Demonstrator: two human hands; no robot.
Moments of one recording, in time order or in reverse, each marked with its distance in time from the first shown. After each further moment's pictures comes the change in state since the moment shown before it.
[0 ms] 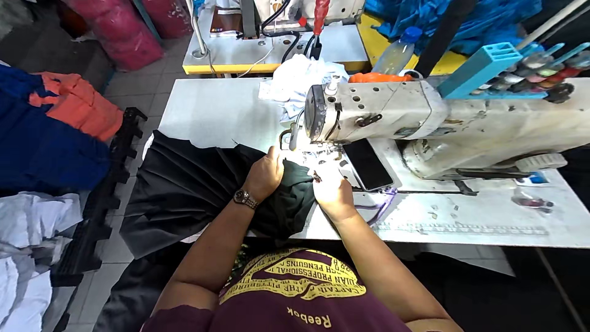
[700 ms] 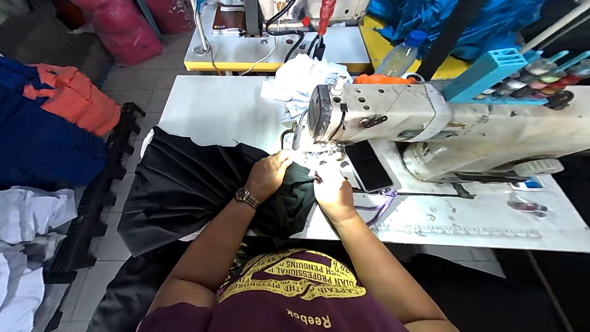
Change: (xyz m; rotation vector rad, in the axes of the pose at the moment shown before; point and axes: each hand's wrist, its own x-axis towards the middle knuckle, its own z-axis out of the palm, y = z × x) left_hand -0.001 0.003 -0.004 -0.091 0.006 0.098; right_hand -0.001 -0.001 0.001 -0.017 0.023 -0.015
